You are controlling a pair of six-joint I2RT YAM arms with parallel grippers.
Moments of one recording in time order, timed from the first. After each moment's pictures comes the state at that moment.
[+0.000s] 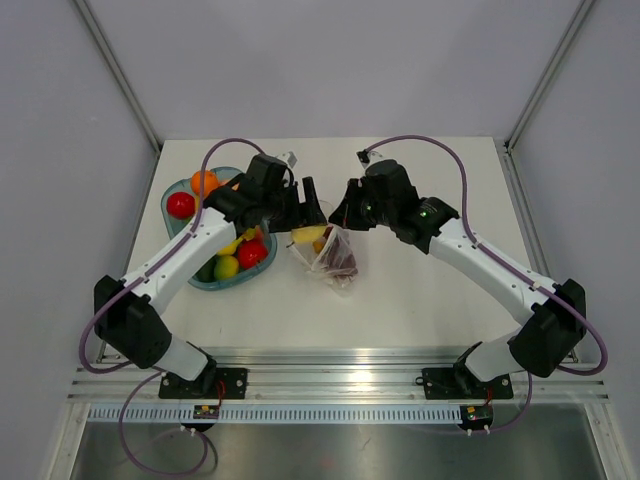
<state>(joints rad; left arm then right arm) -0.56 1.48 1.38 -0.67 0.17 -0.63 0.69 1.45 1.34 -0.44 -0.10 0.66</state>
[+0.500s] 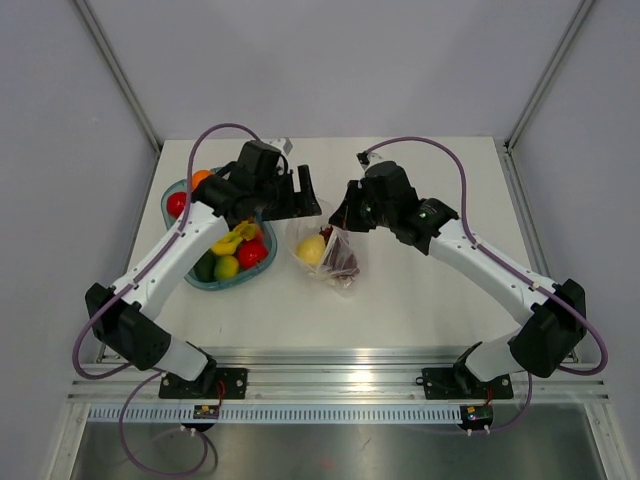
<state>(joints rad) -0.55 1.48 1.50 -0.79 0.12 -0.58 0.70 1.45 1.33 -0.44 -0.09 0.66</state>
